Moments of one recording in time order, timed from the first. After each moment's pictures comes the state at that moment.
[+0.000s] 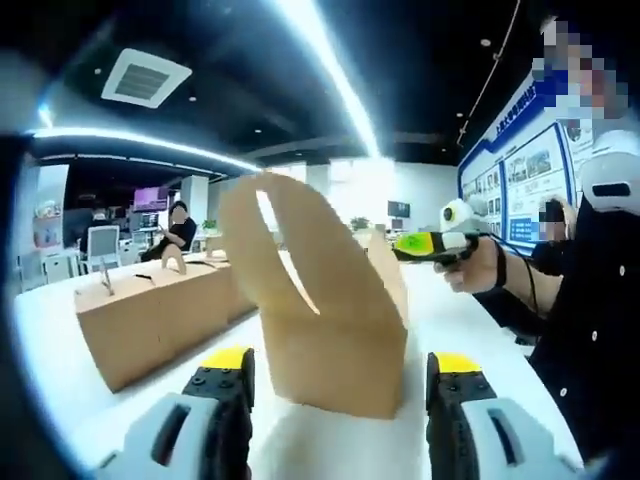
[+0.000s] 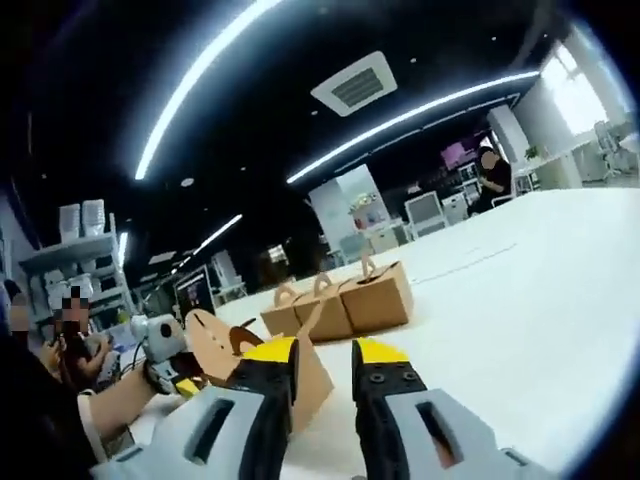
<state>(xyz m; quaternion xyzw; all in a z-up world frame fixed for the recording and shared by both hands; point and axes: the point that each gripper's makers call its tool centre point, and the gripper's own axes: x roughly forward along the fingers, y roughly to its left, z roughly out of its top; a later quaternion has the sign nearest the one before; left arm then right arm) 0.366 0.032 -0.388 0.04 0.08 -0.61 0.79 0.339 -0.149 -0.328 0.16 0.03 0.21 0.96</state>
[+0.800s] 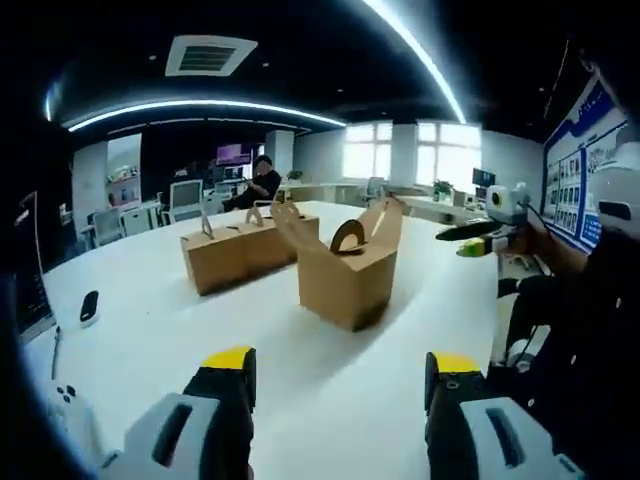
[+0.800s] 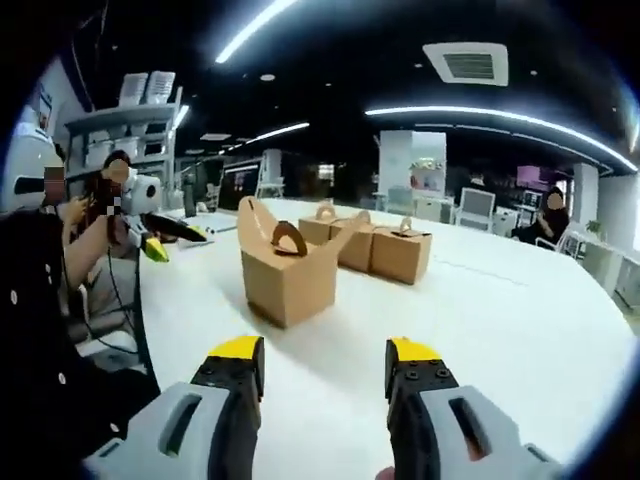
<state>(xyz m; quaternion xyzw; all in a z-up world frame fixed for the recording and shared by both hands) 0.281 0.129 -0.377 0.07 0.19 -0.43 0.88 0.269 -0.171 -0.365 -0.07 0.14 0.32 0.93</state>
